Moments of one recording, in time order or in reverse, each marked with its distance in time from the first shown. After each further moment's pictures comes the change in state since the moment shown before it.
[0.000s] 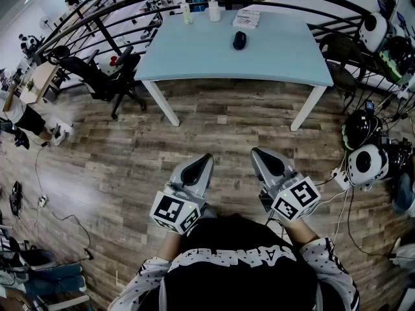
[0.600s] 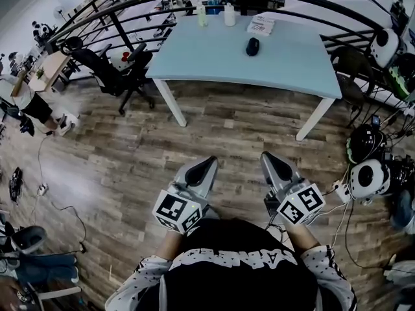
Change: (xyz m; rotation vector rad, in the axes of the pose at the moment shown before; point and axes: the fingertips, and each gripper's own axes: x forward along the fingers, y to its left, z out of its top) left arm -0.006 0.005 -0.004 -0.017 0.016 0.017; right arm -0.006 -0.009 -0.001 0.034 -0.015 -0.022
